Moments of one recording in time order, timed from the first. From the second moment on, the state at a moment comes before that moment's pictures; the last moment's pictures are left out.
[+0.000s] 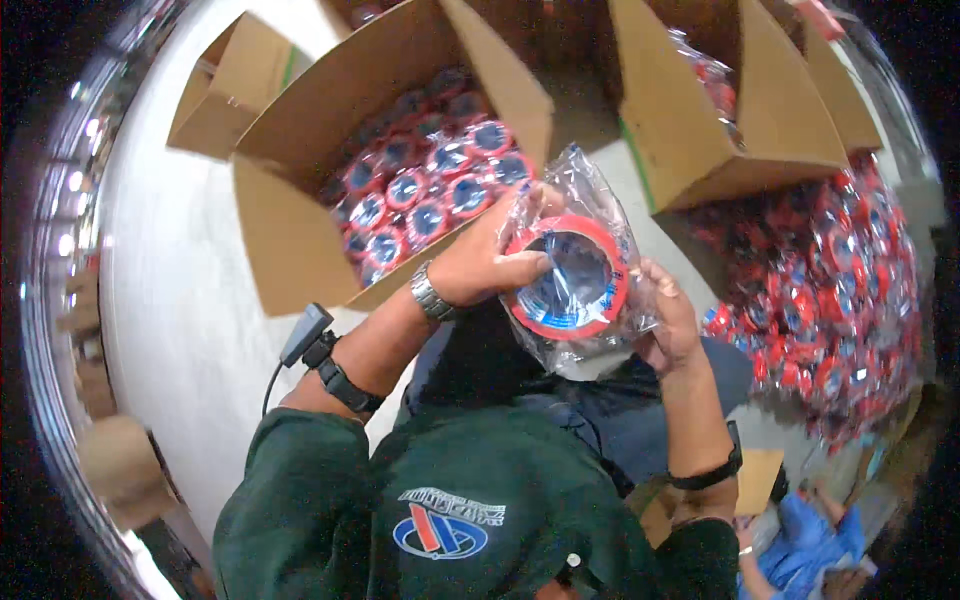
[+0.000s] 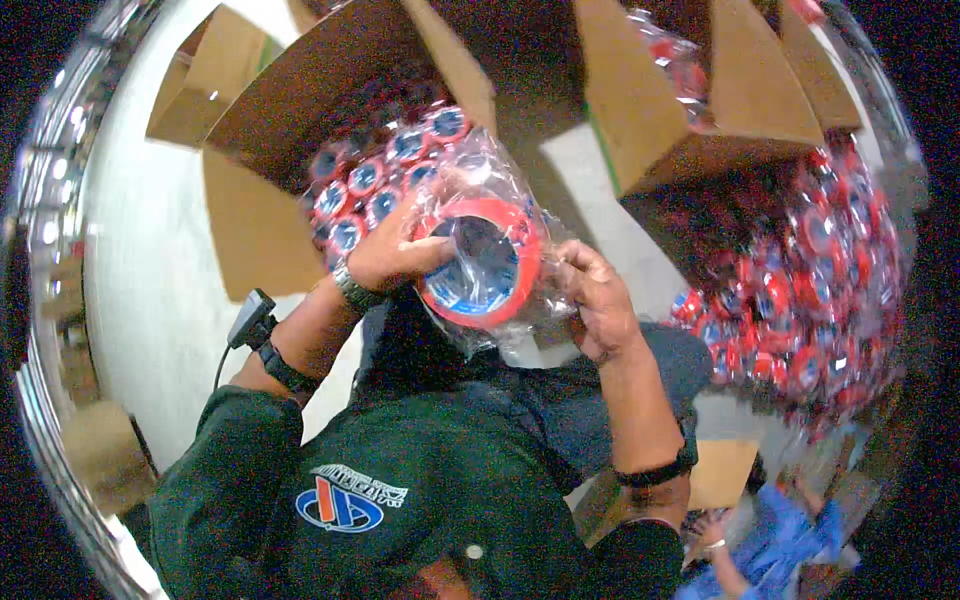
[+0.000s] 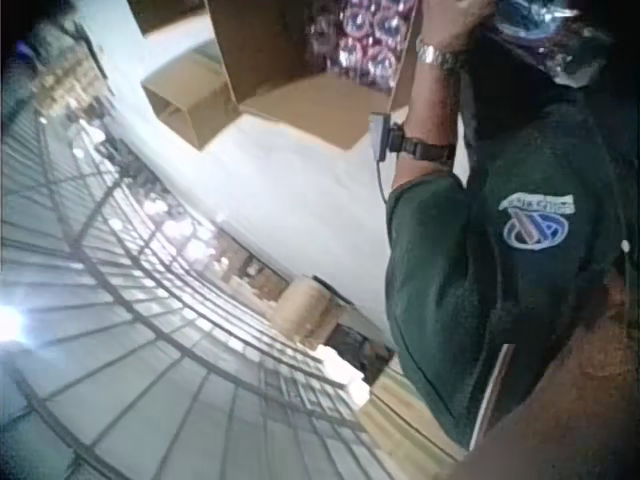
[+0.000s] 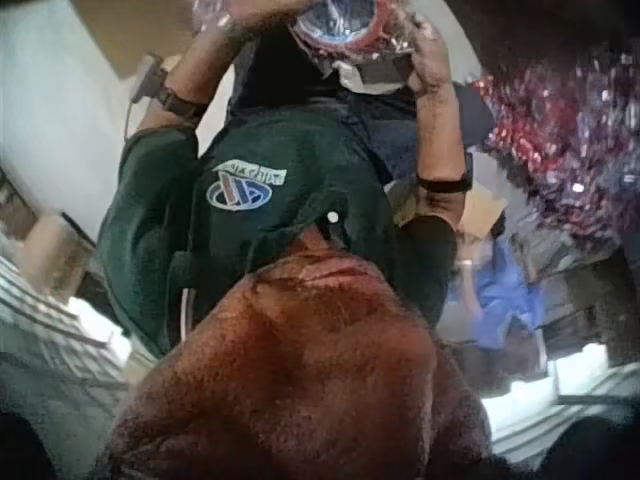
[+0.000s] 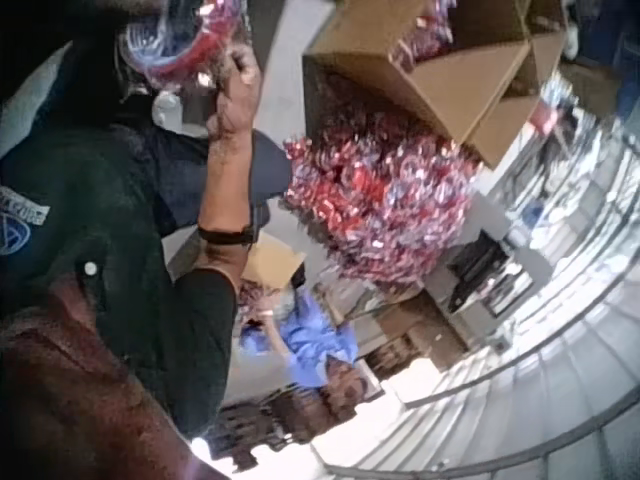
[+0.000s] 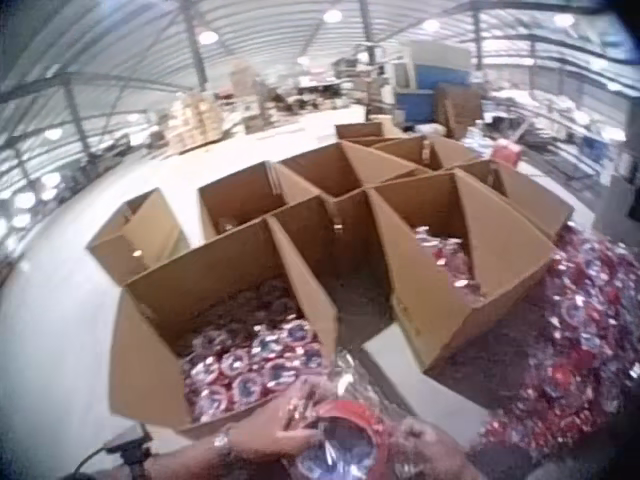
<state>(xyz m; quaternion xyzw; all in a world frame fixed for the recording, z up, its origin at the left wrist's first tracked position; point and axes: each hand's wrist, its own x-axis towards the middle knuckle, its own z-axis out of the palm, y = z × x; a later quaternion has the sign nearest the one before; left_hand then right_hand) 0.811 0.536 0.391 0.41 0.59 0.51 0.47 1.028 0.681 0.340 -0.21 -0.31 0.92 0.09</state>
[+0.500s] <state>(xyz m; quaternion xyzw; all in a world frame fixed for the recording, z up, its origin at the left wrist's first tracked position) 0.792 0.485 0.394 0.39 0.74 0.46 0.30 0.931 0.618 0.443 0.07 -0.99 -0.01 0.14</state>
